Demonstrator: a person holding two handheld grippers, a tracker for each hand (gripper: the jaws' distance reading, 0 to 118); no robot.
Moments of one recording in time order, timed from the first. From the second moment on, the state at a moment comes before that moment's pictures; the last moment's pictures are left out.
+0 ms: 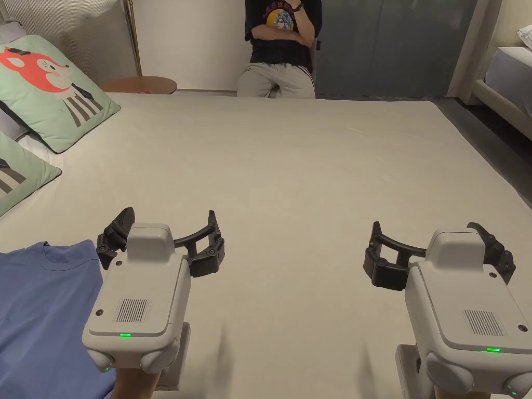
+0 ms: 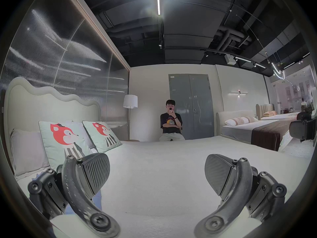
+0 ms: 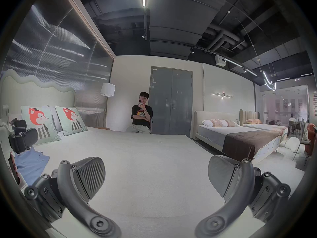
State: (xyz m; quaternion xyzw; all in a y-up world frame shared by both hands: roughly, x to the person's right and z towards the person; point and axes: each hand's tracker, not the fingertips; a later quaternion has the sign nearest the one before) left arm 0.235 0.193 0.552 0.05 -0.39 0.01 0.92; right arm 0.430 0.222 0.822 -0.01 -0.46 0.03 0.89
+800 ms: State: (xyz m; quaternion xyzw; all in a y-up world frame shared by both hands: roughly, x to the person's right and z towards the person) left arm 0.234 0.198 0.553 0.05 -0.40 0.00 0.92; right arm 0.428 0.223 0.822 -0.02 -0.46 0.03 0.89
